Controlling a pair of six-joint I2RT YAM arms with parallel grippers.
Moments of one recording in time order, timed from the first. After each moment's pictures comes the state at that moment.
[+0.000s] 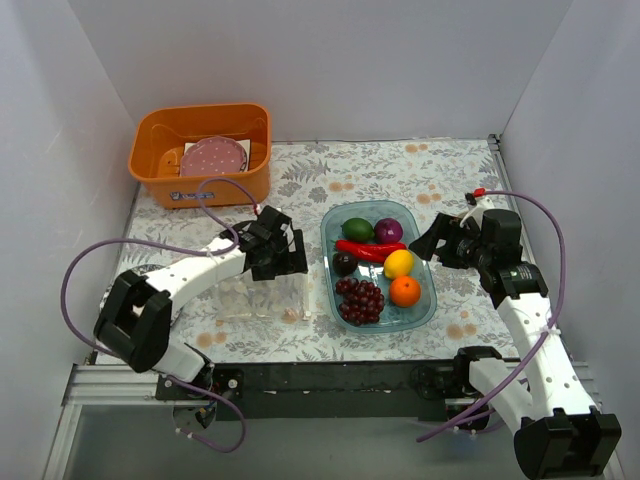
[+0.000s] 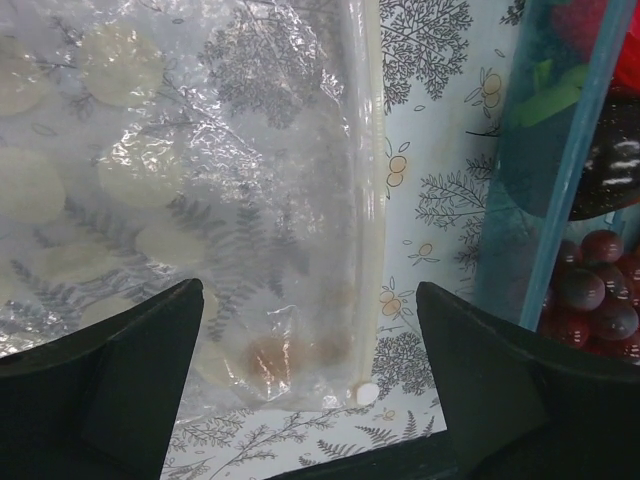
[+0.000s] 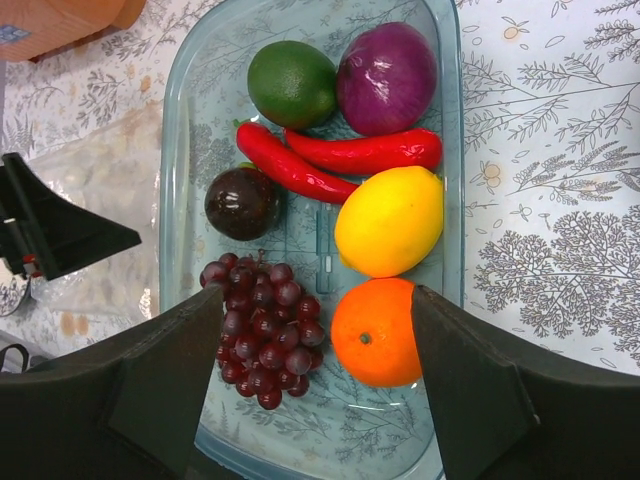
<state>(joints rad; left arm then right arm) -0.61 1.45 0.95 -0.55 -0.03 -0.71 0.10 0.83 0.77 -0.53 -0.38 0.41</state>
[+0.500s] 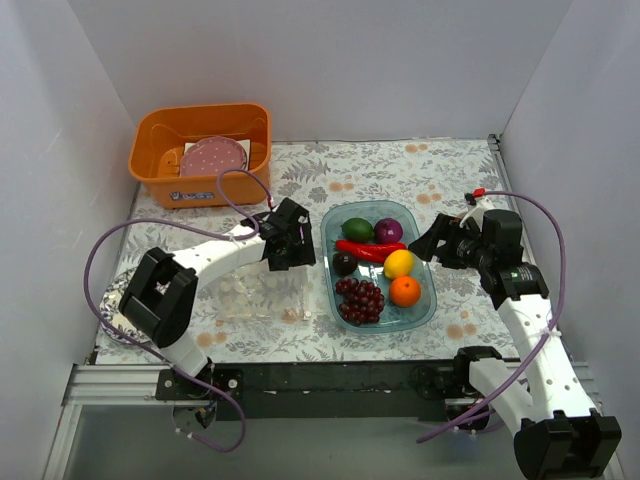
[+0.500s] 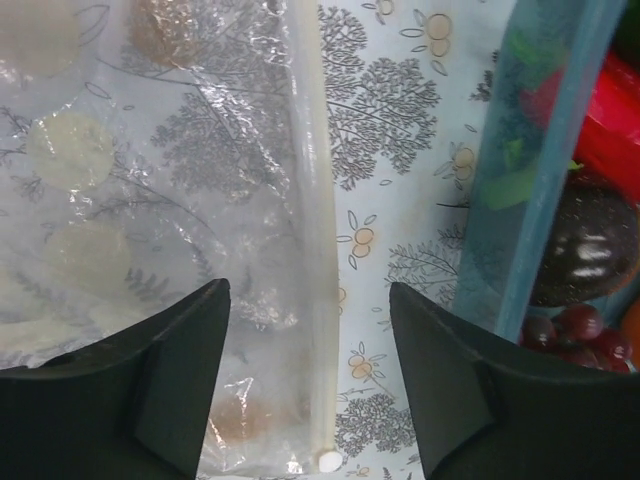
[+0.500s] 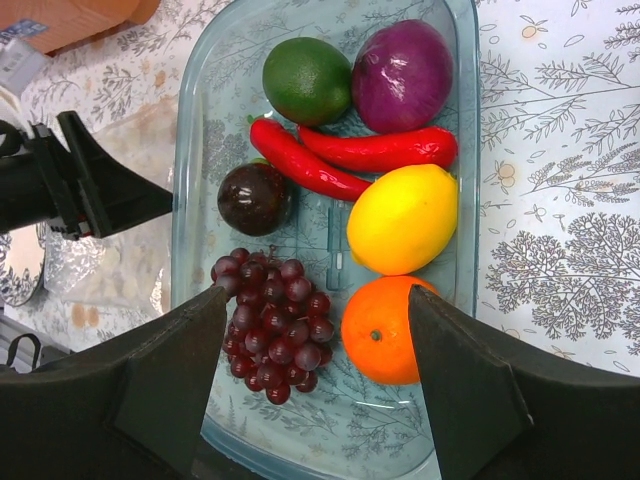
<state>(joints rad) -0.65 1.63 1.08 -0.52 -0.09 -0.74 0.10 0.83 0.77 -0.53 -0.41 0.41</state>
